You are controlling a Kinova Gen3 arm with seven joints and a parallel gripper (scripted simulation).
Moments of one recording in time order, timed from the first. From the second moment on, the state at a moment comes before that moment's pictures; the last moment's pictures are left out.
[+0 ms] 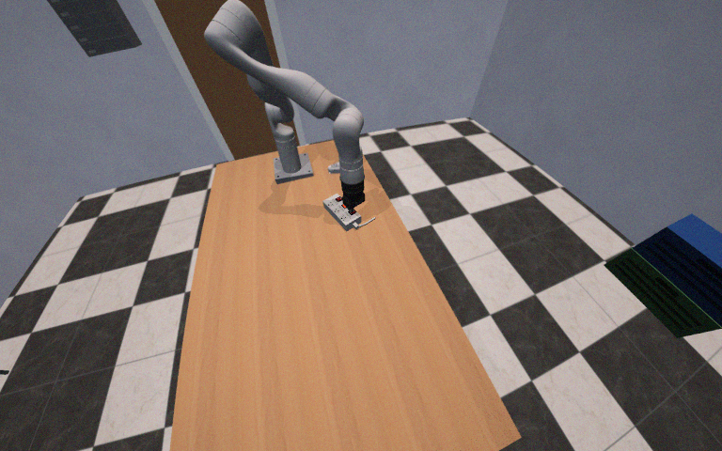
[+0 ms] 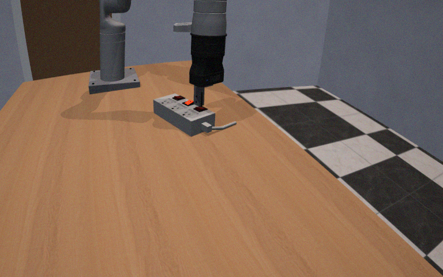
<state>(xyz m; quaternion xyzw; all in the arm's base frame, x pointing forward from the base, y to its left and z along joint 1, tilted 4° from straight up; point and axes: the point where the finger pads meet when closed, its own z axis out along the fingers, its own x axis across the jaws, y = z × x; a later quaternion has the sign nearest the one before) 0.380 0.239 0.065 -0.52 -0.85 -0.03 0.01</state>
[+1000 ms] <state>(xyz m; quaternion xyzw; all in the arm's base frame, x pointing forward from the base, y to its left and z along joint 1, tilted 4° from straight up) 0.382 0.238 0.061 -0.52 -0.85 -0.03 0.01</state>
